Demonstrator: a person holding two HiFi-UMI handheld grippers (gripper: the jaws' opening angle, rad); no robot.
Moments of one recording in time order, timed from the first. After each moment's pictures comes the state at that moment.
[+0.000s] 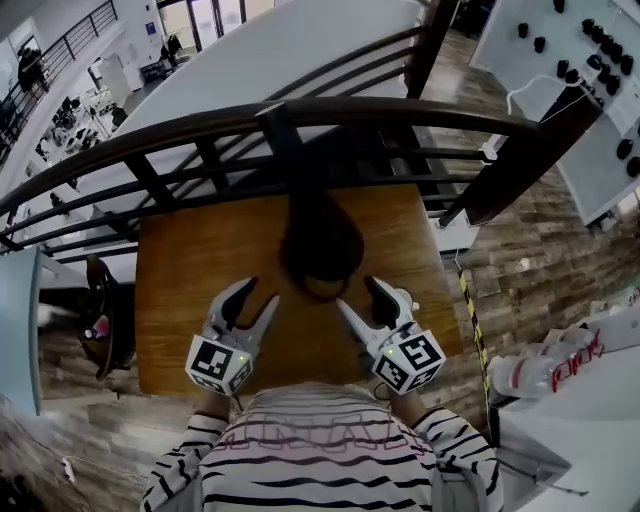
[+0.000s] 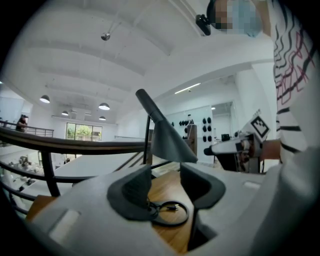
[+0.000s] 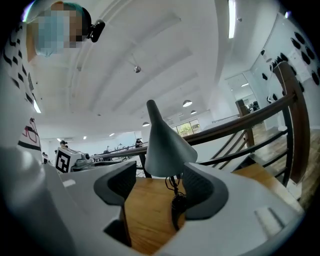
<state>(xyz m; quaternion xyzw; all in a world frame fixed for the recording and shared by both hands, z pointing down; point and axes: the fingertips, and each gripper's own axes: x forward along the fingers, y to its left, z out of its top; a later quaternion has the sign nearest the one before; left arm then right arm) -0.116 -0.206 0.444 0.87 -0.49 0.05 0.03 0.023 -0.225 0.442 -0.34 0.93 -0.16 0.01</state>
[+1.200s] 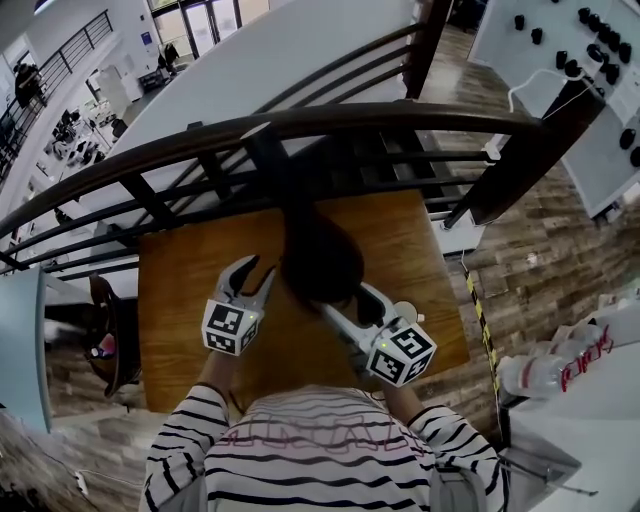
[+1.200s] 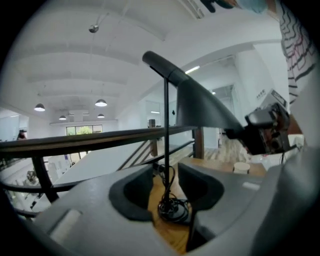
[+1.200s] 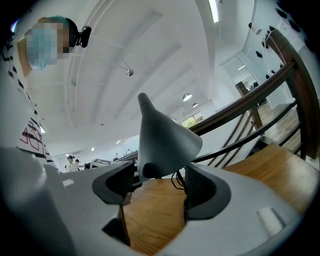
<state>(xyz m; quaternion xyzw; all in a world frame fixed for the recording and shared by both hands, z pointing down) -0.137 -0.329 0.505 0.86 -0.50 0.13 0.02 -0.001 -0.273 0.467 -0.29 0.93 -0.23 0.05</state>
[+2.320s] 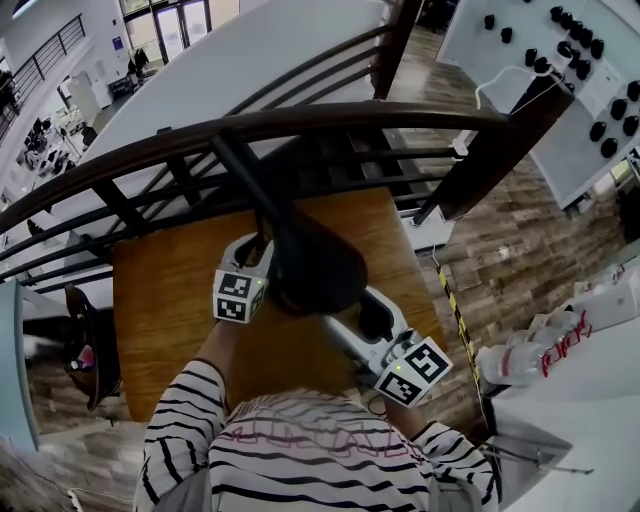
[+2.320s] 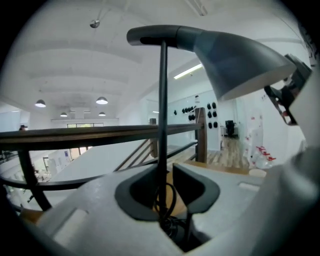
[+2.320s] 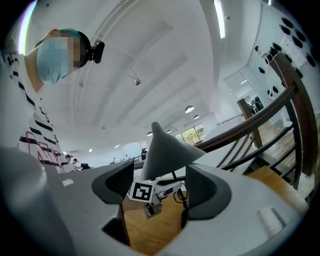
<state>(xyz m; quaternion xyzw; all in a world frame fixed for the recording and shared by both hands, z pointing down) -0.093 -0.392 0.522 0.86 -0.50 0.12 0.03 0.039 -0.231 0.390 -0.31 0.93 -0.17 0.09</state>
